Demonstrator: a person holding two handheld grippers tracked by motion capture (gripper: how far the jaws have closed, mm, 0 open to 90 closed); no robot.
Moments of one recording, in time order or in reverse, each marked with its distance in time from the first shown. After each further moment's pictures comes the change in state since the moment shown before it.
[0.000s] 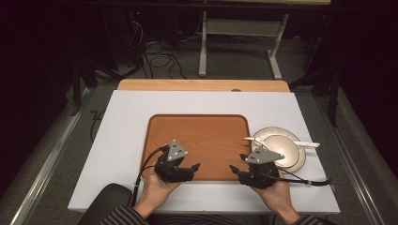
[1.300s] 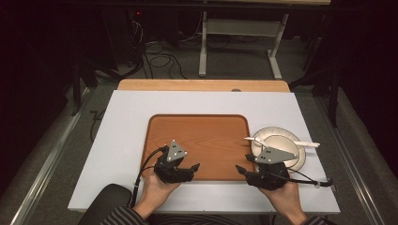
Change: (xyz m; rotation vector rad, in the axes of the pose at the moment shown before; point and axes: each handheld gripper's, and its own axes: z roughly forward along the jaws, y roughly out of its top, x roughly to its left) left arm 0.000 -0.001 -0.001 -0.002 -0.001 -0.004; right arm -0.007 0.003 -0.028 -0.027 0.028 0.024
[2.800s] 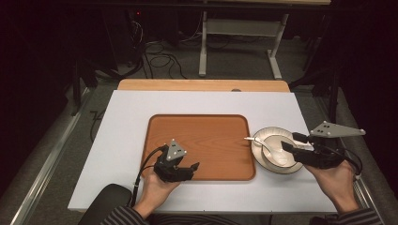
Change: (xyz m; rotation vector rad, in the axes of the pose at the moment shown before) left arm 0.002 0.001 0.001 0.000 0.008 -0.009; right arm -0.089 0.012 -0.082 -0.016 -0.155 0.121
